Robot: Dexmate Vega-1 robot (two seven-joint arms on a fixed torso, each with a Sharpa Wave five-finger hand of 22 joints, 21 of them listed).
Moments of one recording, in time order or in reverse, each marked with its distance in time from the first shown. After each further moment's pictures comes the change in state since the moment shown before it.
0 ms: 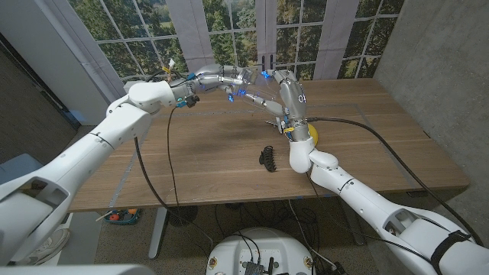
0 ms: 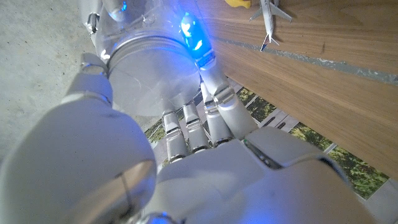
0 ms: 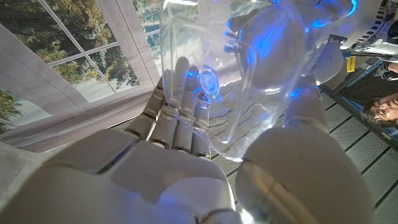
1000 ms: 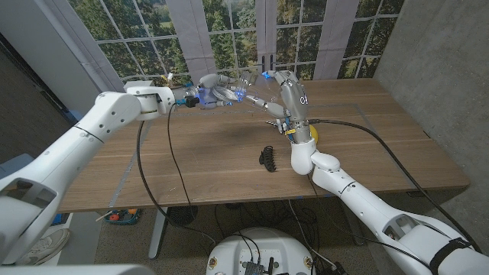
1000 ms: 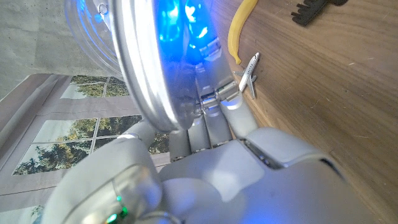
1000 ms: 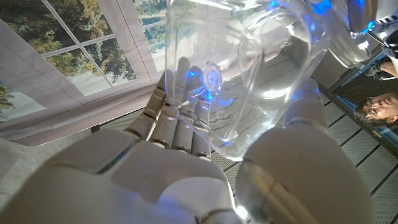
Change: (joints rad) left arm 0.021 0.021 -0.109 -0.122 -0.554 0.669 0.246; left_hand -0.420 0.251 0.346 0.197 0.014 0.390 0.266 -0.048 0.029 0.473 0.181 -0.127 0.000 0.240 -0.063 -0.103 0.004 0.103 0.055 -0.145 0.003; right arm -0.037 0.023 0.070 -0.009 -0.058 0.024 0.000; right_hand 0.000 0.000 -0.002 0.002 -0.004 0.000 0.000 0.000 0.000 0.000 0.000 0.001 0.000 0.000 0.000 0.000 0.000 0.000 0.000 0.000 0.000
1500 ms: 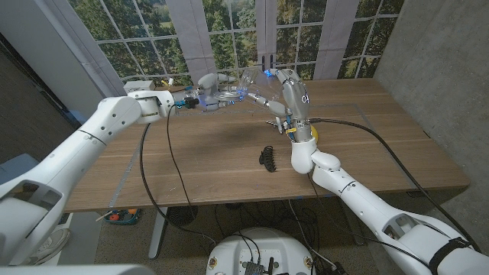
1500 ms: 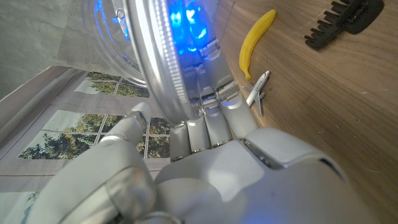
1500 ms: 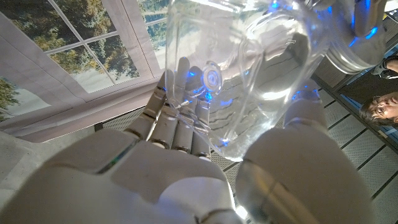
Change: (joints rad) left arm 0.011 -0.035 -0.009 0.076 -0.068 -0.020 -0.092; left_hand 0.076 -0.158 0.112 -0.254 -0.023 -0.097 0.019 -0.050 0.007 -0.081 0.014 -0.036 0.008 -0.054 -0.030 -0.011 0.010 -0.043 0.002 -0.078 0.010; right arm 0.004 0.003 0.003 0.002 0.007 -0.009 -0.003; right_hand 0.000 0.000 -0.001 0.001 0.000 0.000 0.000 0.000 0.000 0.000 0.000 -0.003 0.000 0.000 0.000 0.000 0.002 0.000 0.000 0.000 0.000
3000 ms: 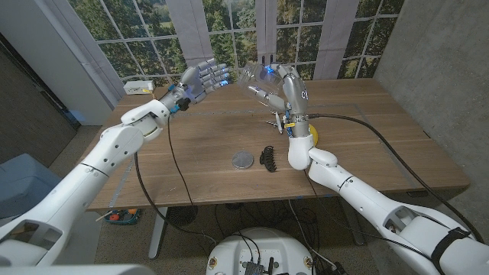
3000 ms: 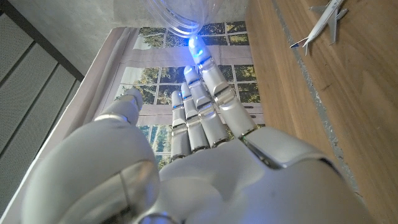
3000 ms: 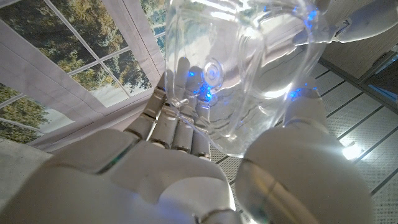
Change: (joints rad) left arm 0.259 -0.086 -0.145 -0.095 0.133 -0.487 0.176; left_hand 0.151 0.013 -0.261 0.131 0.015 -0.376 -0.132 -0.027 0.107 -0.402 -0.146 0.001 0.024 -0.381 -0.077 -0.016 0.005 -0.418 0.073 -0.143 -0.001; right arm 0.059 -0.050 -0.123 -0.023 0.222 -0.053 0.030; right_hand 0.000 0.000 0.000 0.000 -0.007 0.000 0.000 0.000 0.000 0.000 0.000 0.000 0.000 0.000 0.000 0.000 0.000 0.000 0.000 0.008 0.000
